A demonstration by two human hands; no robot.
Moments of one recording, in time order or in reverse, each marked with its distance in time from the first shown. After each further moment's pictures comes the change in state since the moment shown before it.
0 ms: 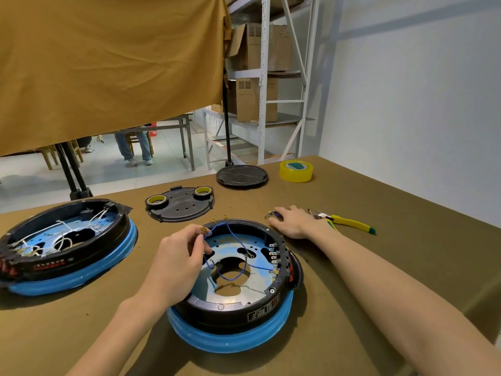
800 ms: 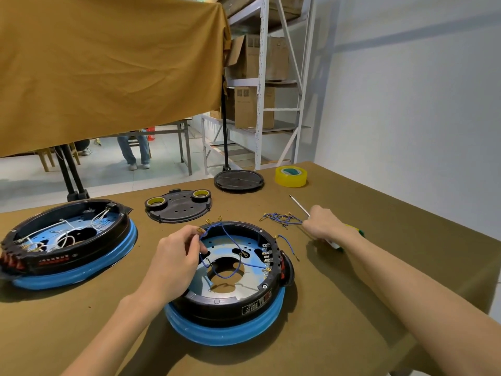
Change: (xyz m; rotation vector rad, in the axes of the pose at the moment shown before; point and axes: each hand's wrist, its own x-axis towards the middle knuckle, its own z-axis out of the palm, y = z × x) left_hand -0.007 0.004 -0.003 -0.009 0.011 -0.022; right_hand -0.073 0.031 -0.032 0.293 0.164 0.209
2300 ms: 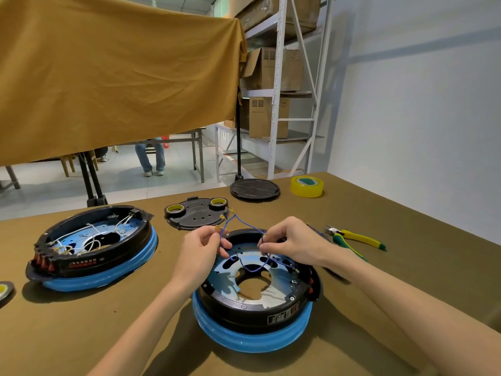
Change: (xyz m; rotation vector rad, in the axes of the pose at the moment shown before) left_hand 0.021 0.007 -0.003 -0.443 0.007 -0.235; right_hand -0.047 -0.073 0.029 0.401 -0.188 -0.768
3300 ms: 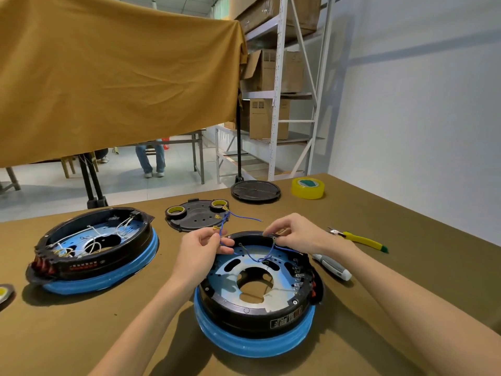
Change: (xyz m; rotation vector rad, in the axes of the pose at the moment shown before) left_hand -0.003 0.015 -0.004 -0.039 -0.007 -0.109; right_hand 0.016 0.004 -0.017 -0.123 -0.051 0.195
